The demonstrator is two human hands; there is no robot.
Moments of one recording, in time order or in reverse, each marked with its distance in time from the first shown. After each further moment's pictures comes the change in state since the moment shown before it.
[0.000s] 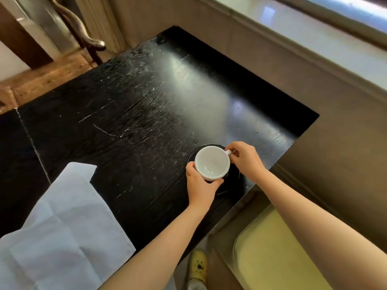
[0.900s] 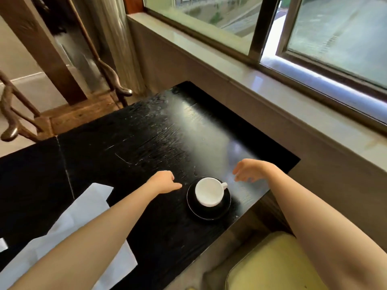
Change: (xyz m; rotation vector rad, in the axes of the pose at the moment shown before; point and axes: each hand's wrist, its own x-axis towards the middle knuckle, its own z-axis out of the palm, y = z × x) left_hand 0.043 0.085 -0.137 0.860 -0.394 -0.048; right_hand 0.022 -0.072 -0.121 -0.352 -0.674 0.248
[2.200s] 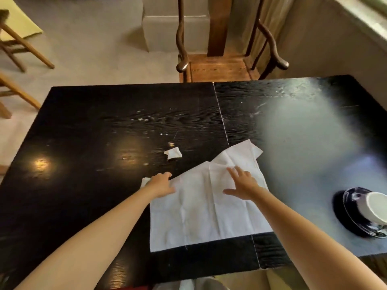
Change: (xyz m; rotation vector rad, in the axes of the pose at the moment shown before) left_hand -0.190 -0.485 0.071 -0.422 0.001 -0.409; right_hand 0.001 -0.400 0.321 -0.554 0.053 -0.432
